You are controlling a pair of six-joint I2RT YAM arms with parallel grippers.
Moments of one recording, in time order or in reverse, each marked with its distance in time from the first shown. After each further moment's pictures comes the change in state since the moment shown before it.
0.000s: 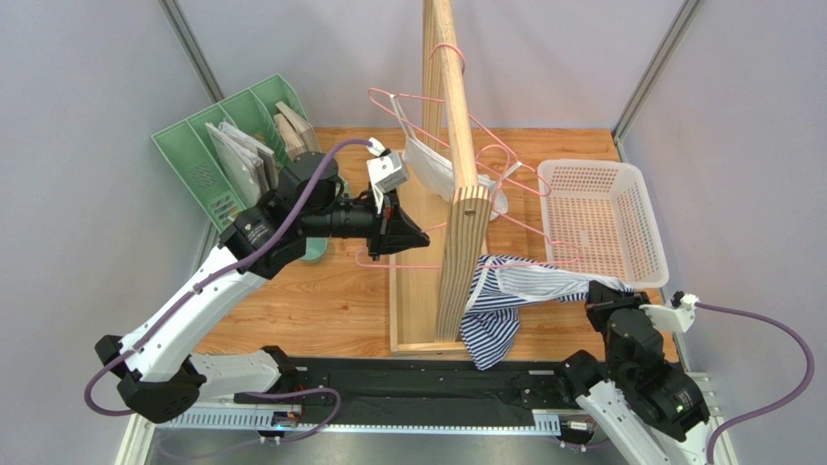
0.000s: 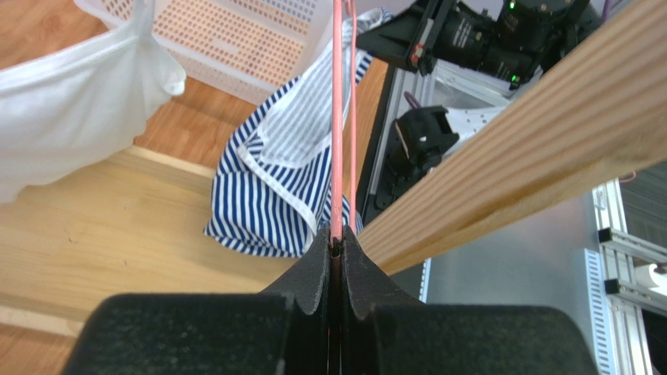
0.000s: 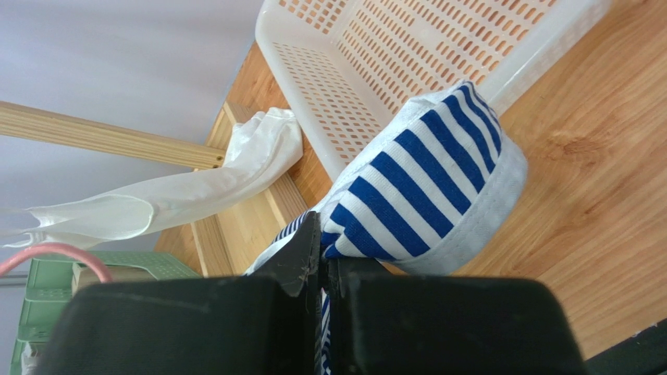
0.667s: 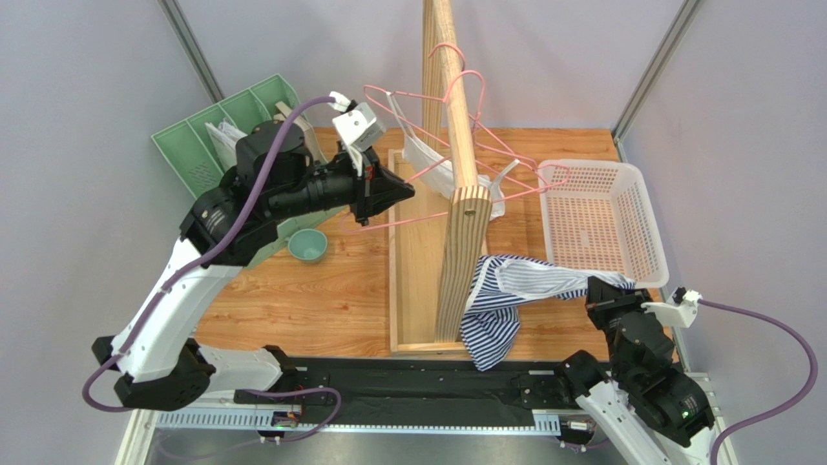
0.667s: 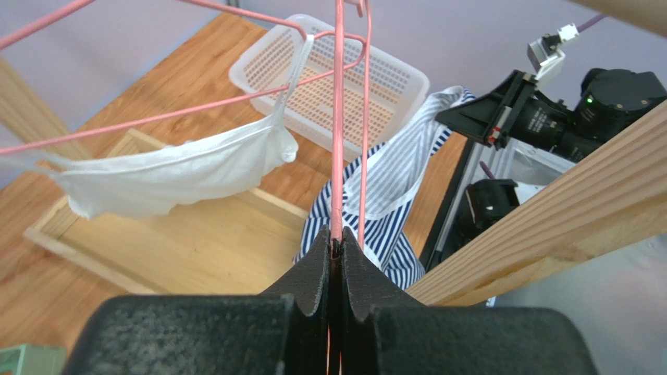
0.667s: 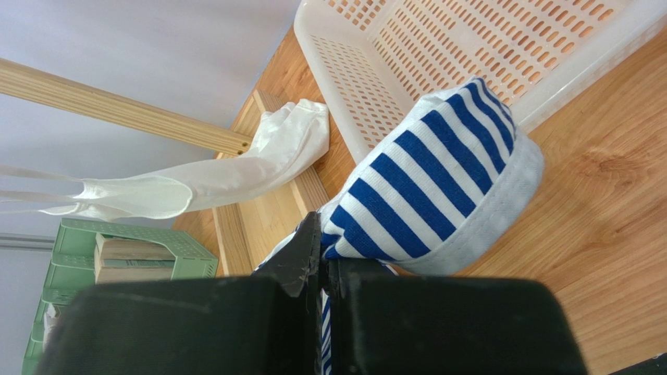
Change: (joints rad) left arm 0.001 0.113 0.406 -0.177 -0.252 0.044; right arm 0.000 -0.016 0.023 0.070 -0.058 -0.101
